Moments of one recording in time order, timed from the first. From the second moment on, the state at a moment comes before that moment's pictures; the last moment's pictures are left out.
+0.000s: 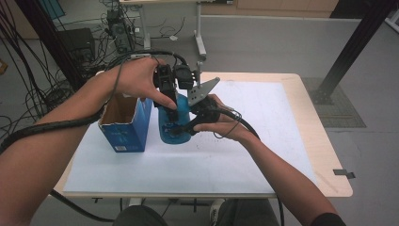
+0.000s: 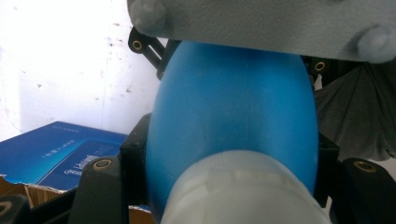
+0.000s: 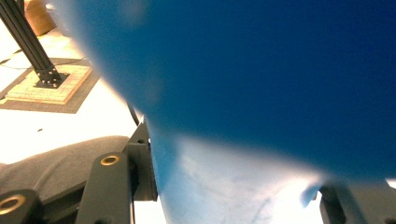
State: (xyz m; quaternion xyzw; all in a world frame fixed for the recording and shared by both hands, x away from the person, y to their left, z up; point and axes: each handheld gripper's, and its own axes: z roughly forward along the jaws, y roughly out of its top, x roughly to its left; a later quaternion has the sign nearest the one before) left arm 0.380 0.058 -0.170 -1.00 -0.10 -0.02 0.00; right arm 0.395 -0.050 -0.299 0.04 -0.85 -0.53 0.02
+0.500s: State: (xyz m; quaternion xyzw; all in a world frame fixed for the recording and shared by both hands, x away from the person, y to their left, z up) left arm 0.380 0.059 -0.170 -0.99 -0.10 -0.03 0.00; right arm 0.396 -0.051 -0.299 0.04 -0.85 -0.53 0.02
